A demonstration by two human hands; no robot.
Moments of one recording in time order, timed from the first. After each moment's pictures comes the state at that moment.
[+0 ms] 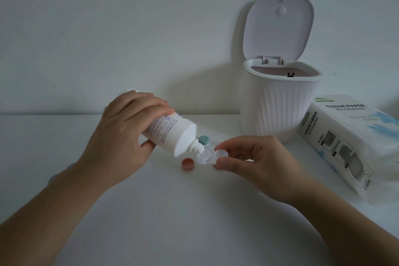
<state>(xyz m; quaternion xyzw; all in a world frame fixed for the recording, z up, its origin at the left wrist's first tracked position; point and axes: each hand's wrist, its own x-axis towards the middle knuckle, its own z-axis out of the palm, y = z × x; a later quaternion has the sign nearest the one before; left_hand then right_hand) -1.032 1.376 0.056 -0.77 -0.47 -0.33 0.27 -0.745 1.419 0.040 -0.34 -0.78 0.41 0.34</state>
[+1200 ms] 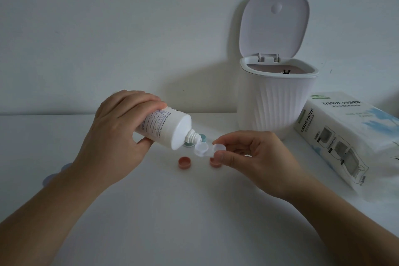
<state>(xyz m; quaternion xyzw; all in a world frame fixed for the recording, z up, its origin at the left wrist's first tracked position) -1.028 1.375 0.053 -0.75 -0.51 -0.35 0.26 -0.745 1.420 0.041 -0.31 -0.78 0.41 0.36</state>
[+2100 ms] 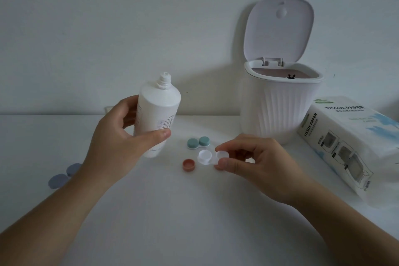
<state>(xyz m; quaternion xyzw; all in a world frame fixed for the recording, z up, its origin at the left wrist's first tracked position) -1.022 1.366 0.048 -0.57 -0.59 -0.56 -0.10 -0.745 1.424 0.037 -0.33 -0.81 0.34 0.34</state>
